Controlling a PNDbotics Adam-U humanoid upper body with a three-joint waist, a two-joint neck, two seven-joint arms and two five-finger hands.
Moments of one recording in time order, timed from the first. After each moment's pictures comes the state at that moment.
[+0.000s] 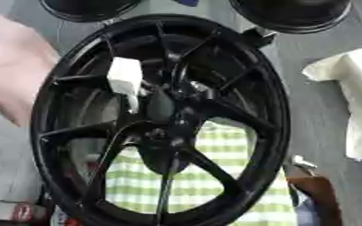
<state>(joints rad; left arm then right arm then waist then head) -0.39 1.31 0.12 -1.99 0.32 -0.39 -0.73 -0.15 -0.70 -0.28 -1.85 -0.37 -0.16 0.03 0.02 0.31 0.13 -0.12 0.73</state>
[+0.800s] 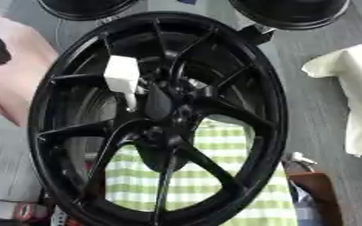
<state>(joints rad) -0.61 1.29 -0.20 -1.99 0.12 -0.35 -0.72 -0.18 -0.70 -0.26 -1.84 -0.38 -0.15 0.06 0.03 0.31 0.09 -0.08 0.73</state>
